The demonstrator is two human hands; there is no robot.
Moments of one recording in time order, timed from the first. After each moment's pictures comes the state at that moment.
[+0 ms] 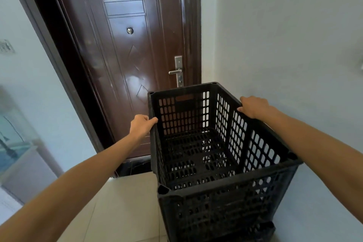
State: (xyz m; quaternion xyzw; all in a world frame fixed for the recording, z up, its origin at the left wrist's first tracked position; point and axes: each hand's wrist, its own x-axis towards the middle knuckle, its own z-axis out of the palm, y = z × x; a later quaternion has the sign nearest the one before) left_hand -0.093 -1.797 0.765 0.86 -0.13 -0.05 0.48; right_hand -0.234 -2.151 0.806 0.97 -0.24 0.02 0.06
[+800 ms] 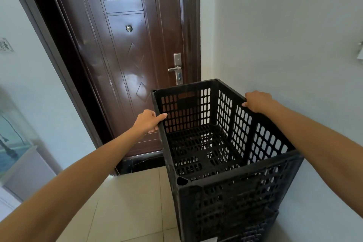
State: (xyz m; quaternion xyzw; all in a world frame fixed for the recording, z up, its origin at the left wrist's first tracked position) left_hand -0.104 -1.779 0.779 0.90 -0.21 -0.09 0.37; right_hand -0.247 -2.131 0.808 0.96 -0.29 0.00 0.07
